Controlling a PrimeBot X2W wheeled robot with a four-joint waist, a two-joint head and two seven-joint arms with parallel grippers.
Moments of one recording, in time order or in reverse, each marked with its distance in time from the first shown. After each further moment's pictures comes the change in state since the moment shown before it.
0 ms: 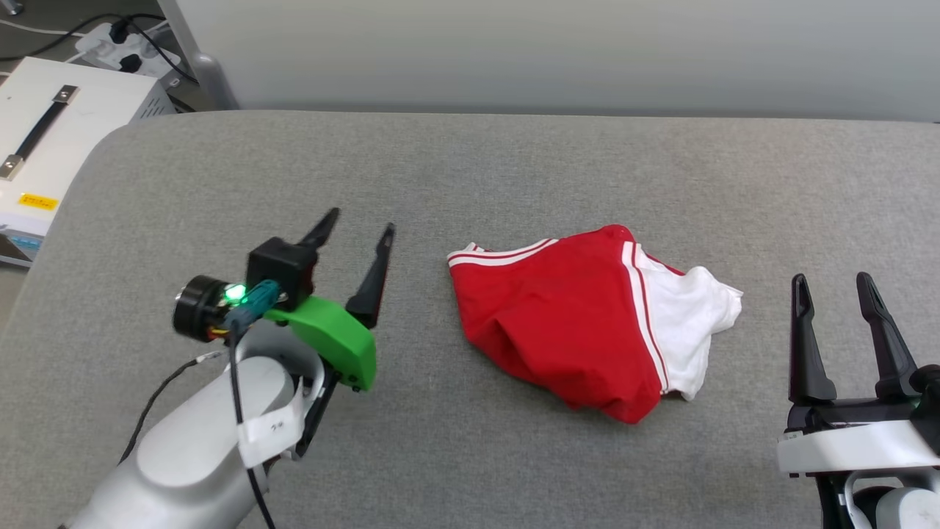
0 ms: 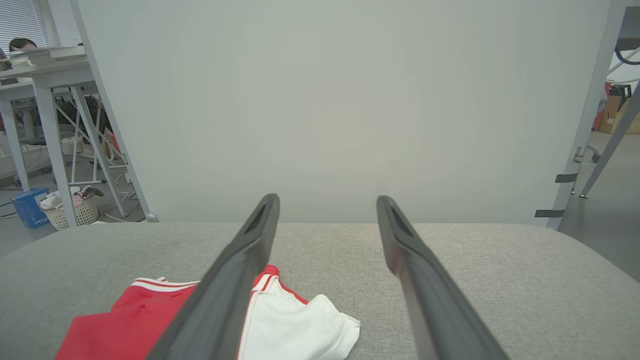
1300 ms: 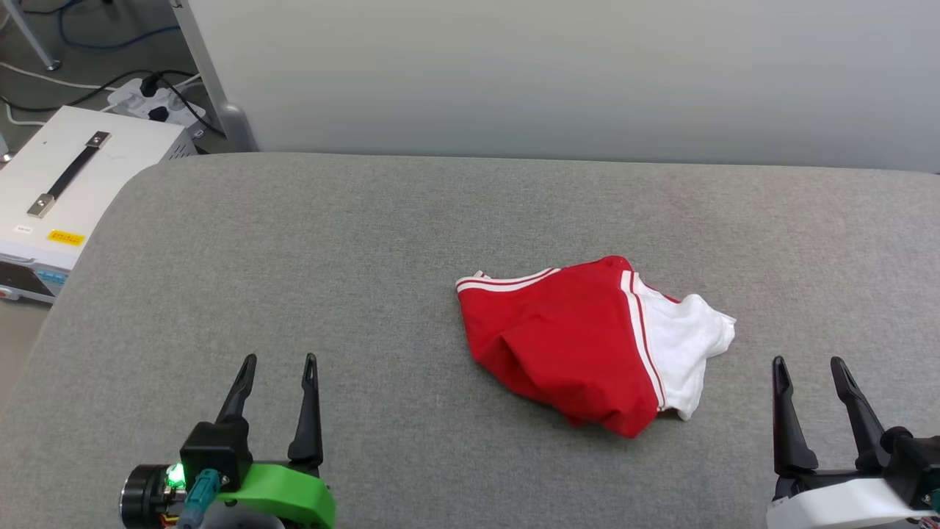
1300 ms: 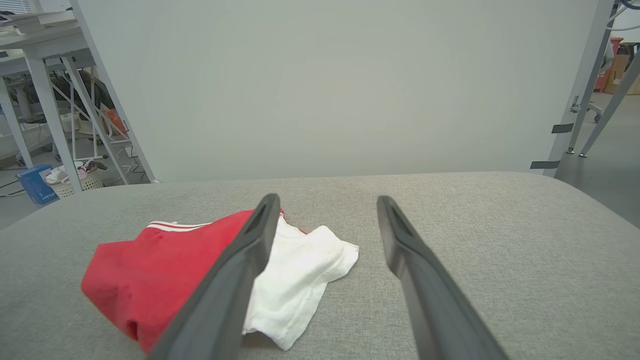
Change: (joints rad) left arm 0.668 -0.408 0.864 -0.161 0.682 -0.251 0.000; right arm 0.117 0.000 0.004 0.097 0.018 0.000 0.000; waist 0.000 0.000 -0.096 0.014
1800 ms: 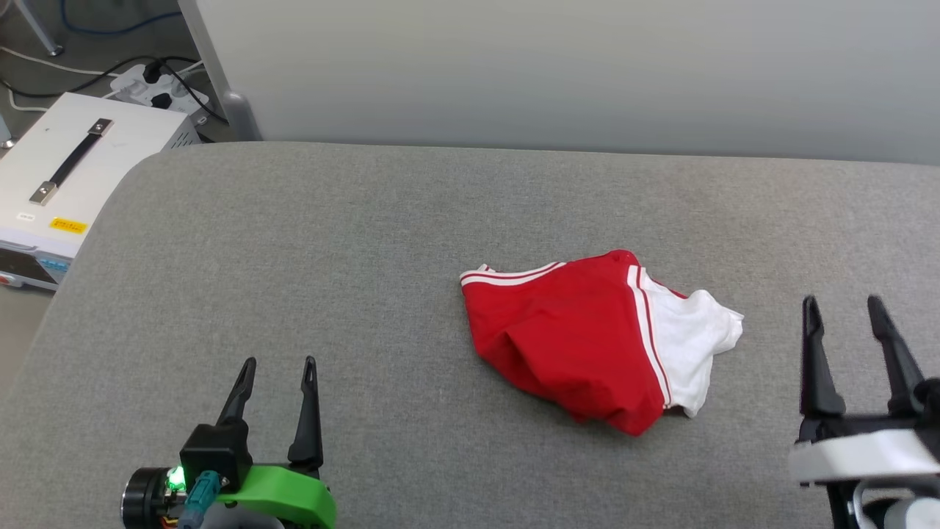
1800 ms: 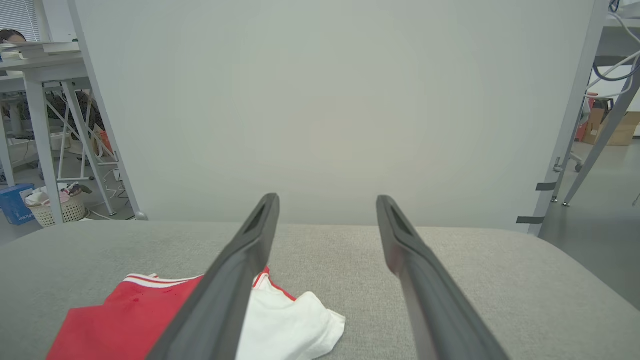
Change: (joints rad) left arm 0.006 -0.036 0.047 0.012 0.036 -0.035 0.000; right arm -0.073 0.000 -0.041 -0.055 -0.044 0.000 0.000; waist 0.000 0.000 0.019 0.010
